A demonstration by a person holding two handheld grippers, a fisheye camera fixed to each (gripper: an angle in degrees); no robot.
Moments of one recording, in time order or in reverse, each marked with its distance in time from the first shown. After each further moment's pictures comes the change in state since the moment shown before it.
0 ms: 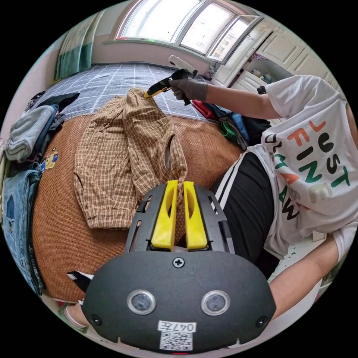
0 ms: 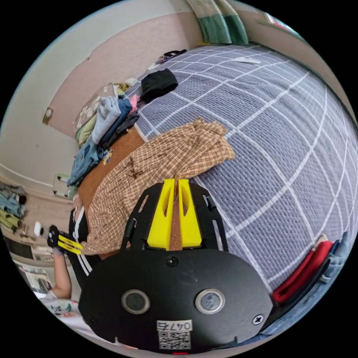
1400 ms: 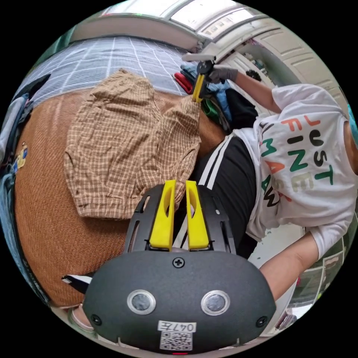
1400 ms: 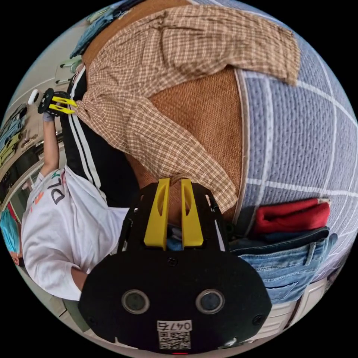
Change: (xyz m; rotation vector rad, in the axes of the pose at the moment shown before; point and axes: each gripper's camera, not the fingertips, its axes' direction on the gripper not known) left arm -0.023 -0.062 0.059 -0.143 0.181 -0.003; right arm 0.006 0.013 0.002 -0.934 -0.062 -0.338
